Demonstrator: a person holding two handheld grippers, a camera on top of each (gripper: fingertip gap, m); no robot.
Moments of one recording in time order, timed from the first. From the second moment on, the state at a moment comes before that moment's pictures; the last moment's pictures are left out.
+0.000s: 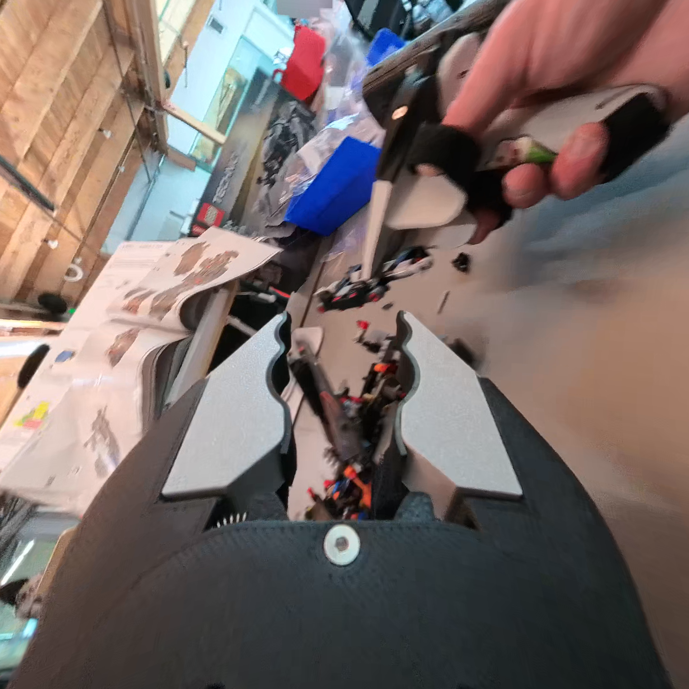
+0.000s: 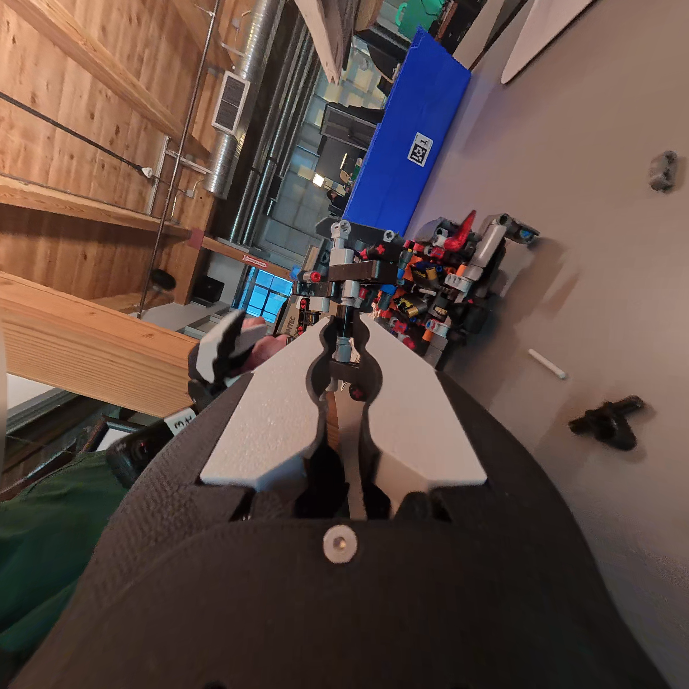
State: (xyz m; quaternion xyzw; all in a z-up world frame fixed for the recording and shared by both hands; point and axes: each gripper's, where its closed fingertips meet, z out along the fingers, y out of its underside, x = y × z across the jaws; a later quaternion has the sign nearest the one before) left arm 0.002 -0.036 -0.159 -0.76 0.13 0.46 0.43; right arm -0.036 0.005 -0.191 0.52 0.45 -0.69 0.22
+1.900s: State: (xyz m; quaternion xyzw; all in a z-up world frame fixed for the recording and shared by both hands) left arm -0.024 -0.109 -0.203 -0.86 0.09 -0.17 0.46; right arm -0.036 -0.004 -0.196 0.50 0.45 -0.71 0.23
